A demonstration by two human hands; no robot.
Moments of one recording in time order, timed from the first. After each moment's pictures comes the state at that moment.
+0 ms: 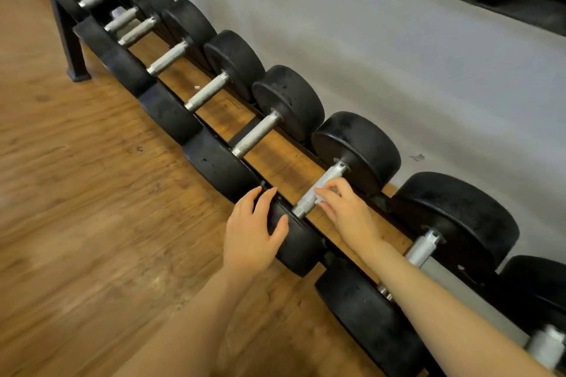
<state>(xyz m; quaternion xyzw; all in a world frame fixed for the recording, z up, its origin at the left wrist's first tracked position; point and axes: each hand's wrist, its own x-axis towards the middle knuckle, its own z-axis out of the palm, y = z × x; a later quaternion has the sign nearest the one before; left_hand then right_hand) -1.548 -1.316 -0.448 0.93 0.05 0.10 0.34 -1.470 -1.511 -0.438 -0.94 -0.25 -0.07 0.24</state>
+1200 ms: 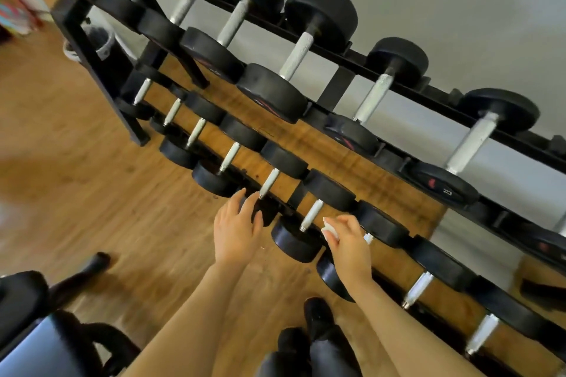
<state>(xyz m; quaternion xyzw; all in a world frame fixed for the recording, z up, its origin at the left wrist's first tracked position) -1.410 -1.100 -0.050 0.98 0.05 0.01 0.20 -1.434 -1.327 -0.088 -0.93 0.05 0.02 0.35</state>
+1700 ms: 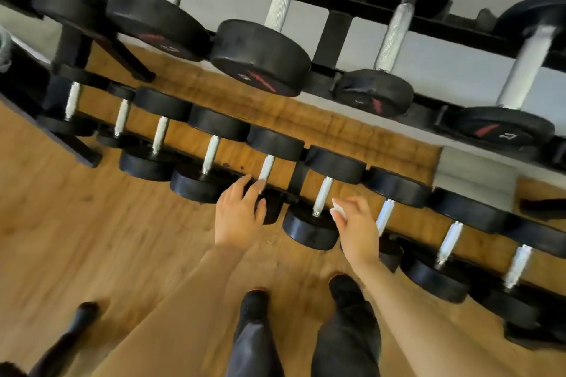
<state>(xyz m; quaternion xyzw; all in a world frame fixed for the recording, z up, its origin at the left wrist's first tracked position) -1.327 -1.026 -0.147 0.97 -0.14 -0.03 0.20 -1.408 -1.253 -0.173 -0.93 0.21 0.00 0.31</state>
